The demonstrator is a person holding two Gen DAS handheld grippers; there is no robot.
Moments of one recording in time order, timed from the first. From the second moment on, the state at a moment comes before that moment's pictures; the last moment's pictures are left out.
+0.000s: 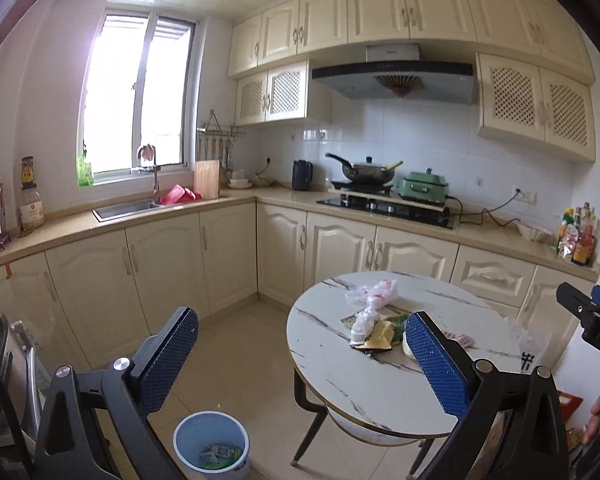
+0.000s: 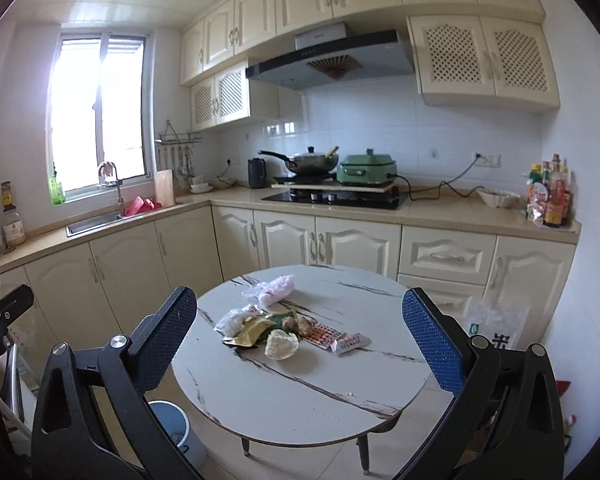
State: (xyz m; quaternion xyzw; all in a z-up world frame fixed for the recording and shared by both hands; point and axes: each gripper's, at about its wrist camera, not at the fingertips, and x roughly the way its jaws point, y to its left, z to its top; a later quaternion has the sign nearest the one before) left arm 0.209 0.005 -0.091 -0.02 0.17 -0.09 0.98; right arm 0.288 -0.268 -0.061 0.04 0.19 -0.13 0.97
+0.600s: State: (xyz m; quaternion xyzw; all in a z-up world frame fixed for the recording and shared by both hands) left arm 0.418 -0.168 -0.137 0.06 0.32 -0.19 0.92; right arm 0.385 -0.397 -0.213 0.10 0.36 -0.18 0.91
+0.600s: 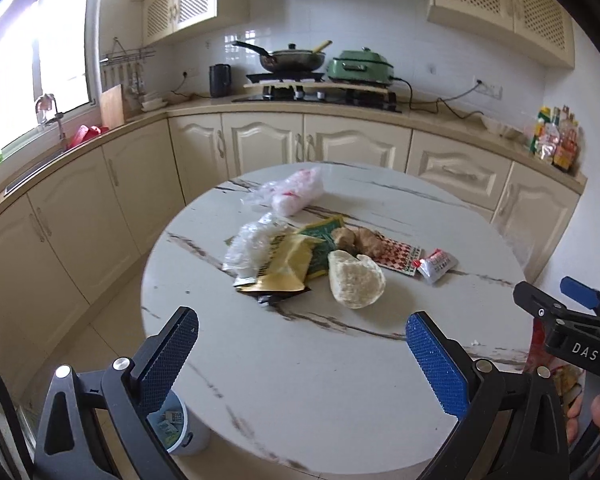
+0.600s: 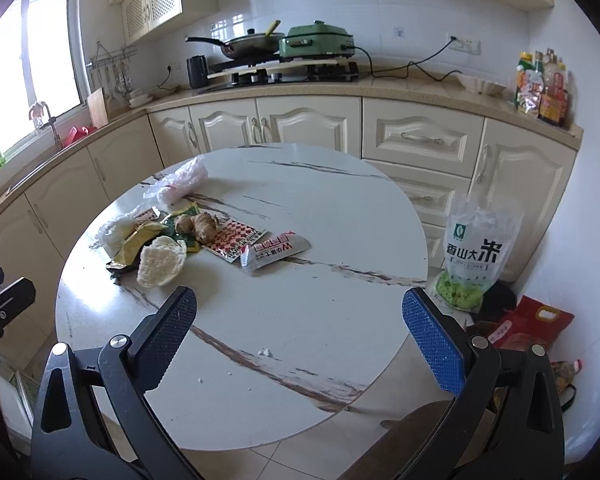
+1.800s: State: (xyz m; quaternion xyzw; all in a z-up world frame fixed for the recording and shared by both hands) left arm 0.552 -0.216 -0.183 0.05 0.38 -0.25 0.89; right arm 0.528 -0.431 -0.288 0.12 0.46 -0.16 0.86
